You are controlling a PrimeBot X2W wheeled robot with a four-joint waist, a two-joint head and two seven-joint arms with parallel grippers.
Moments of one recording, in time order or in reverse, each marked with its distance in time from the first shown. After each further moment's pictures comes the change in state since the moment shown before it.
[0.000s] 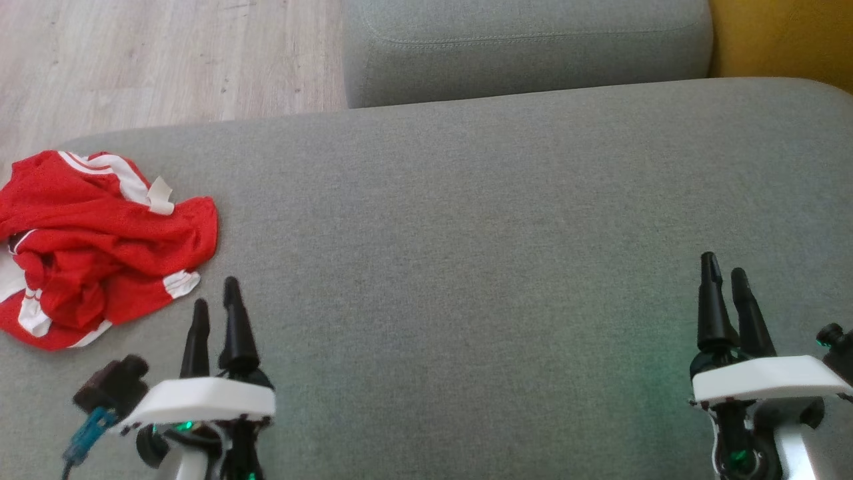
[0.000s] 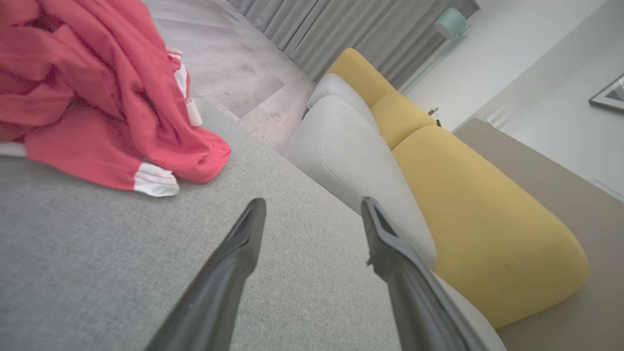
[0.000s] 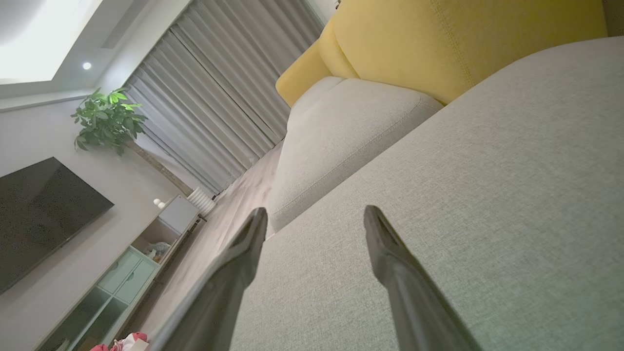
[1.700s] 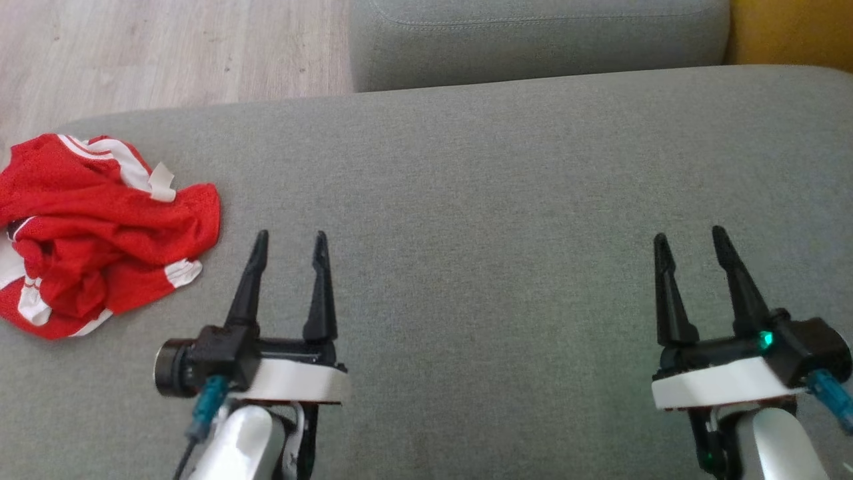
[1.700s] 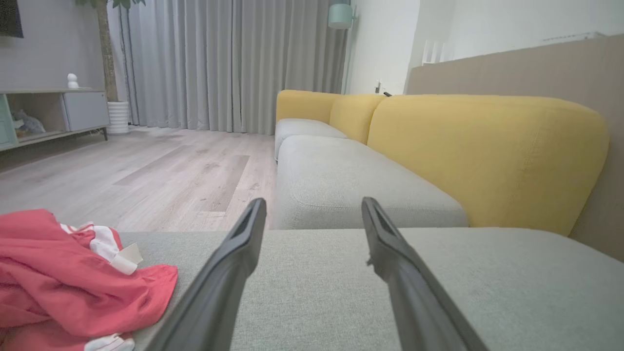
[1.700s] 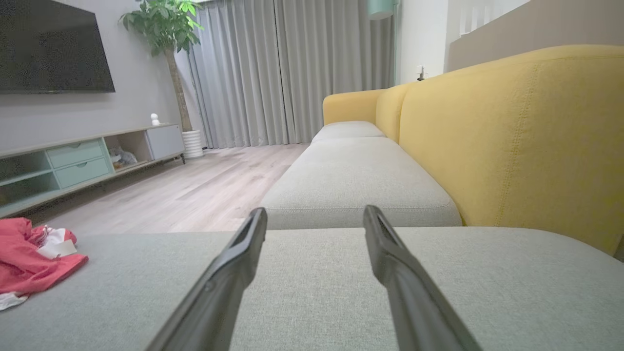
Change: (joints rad) left arm -0.130 0.096 -0.327 -0.032 0.497 0.234 -0.155; right arm -0.001 -0.001 0.065 -0.103 -0.625 0.000 -0.150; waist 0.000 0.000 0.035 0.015
